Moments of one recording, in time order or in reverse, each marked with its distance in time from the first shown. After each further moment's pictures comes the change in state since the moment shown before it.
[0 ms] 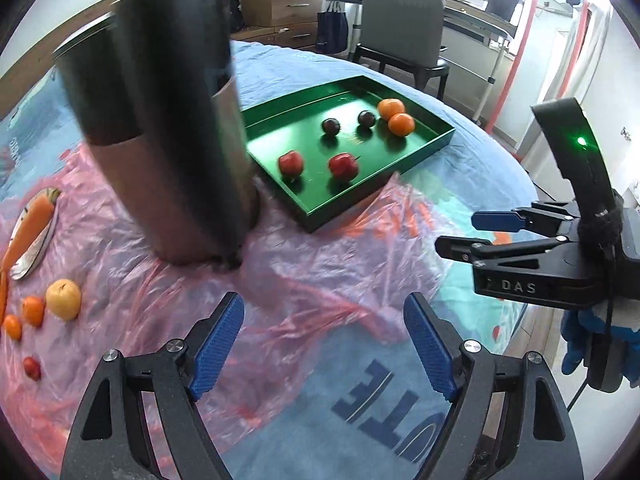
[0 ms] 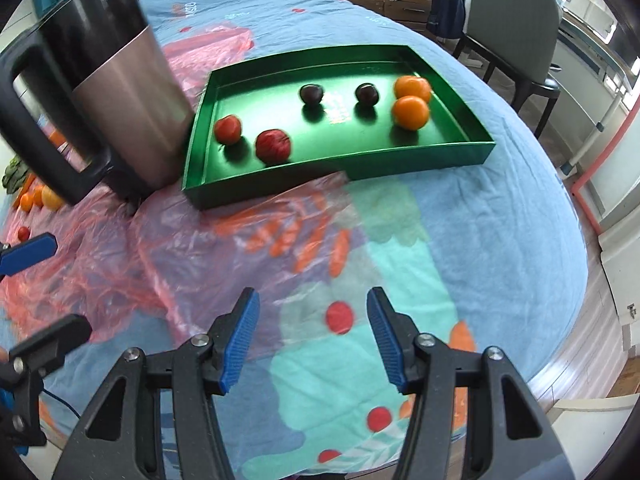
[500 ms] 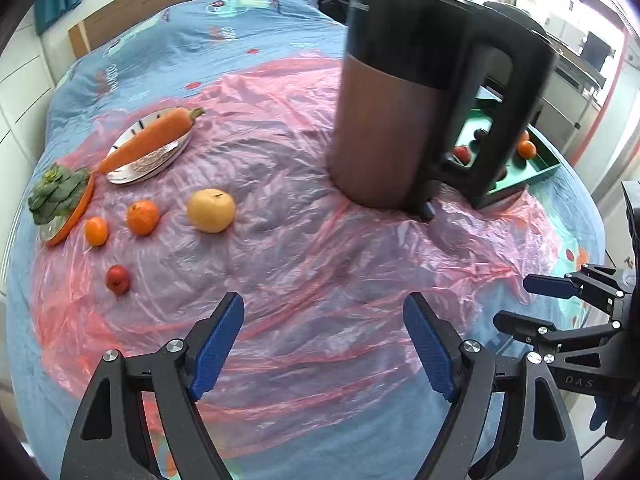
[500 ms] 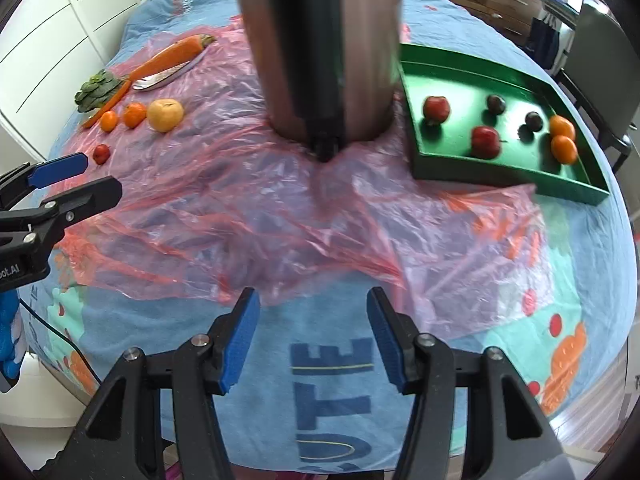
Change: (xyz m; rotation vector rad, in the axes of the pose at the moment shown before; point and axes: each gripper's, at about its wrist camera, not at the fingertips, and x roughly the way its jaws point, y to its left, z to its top) left arm -0.051 0.136 -0.067 -0.259 0.005 0.220; right arm -0.005 0.152 -0.027 -0.235 0.055 0.181
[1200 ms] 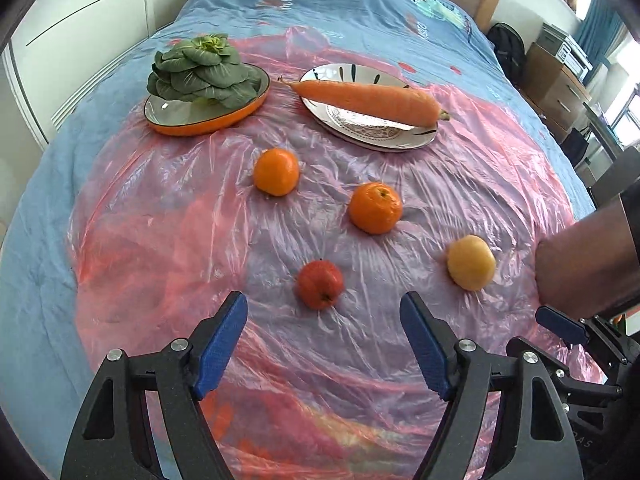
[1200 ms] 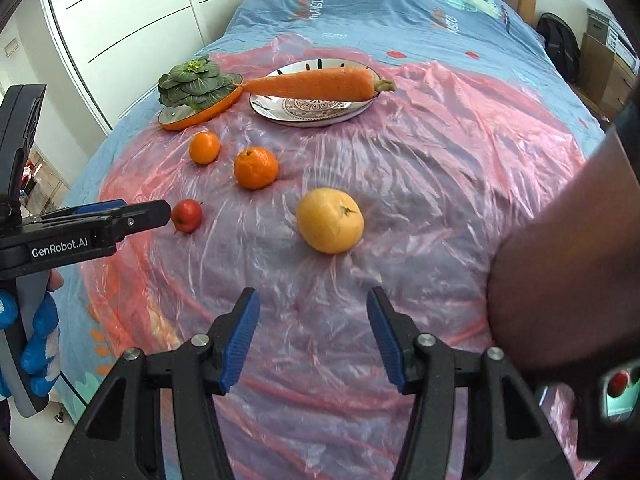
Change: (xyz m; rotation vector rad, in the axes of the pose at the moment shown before) left arm 0.050 0.227 -0.011 -0.527 0.020 0.127; right arm 0.083 0.172 0.142 -0.313 -0.099 0.165
